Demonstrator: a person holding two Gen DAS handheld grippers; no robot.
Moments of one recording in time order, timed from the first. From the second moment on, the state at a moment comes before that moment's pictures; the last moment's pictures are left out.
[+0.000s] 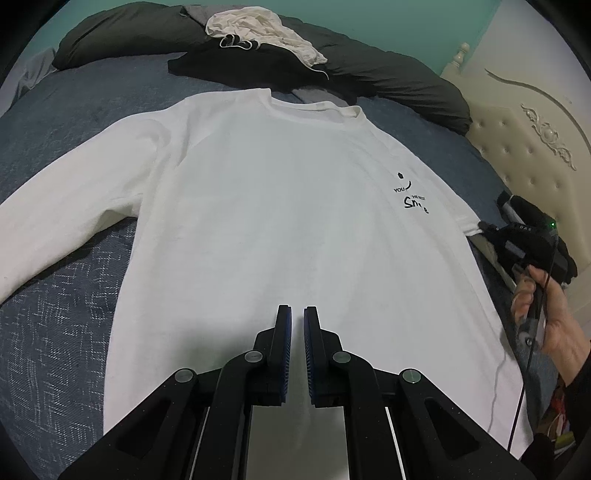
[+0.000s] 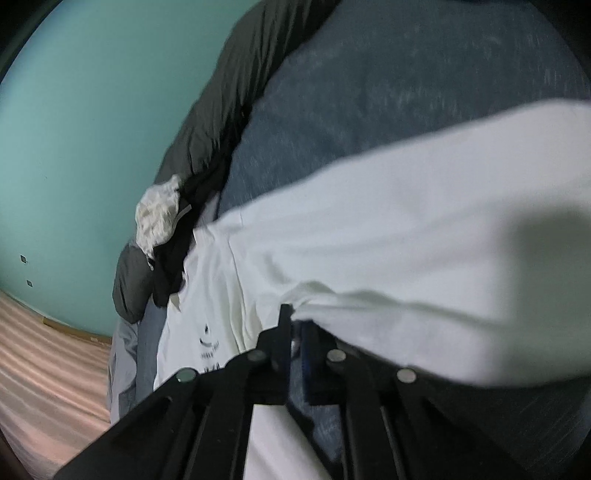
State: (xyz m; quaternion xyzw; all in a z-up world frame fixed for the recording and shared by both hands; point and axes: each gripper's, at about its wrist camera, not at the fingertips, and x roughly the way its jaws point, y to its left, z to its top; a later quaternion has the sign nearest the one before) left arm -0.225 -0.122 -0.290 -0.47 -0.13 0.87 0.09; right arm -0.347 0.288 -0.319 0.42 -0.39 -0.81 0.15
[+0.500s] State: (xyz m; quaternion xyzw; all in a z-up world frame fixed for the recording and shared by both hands) left arm -0.226 -0.122 -0.292 -0.47 -0.12 0.87 0.09; right arm -0.403 0.332 -0.285 0.39 -0.34 -0.85 0.12
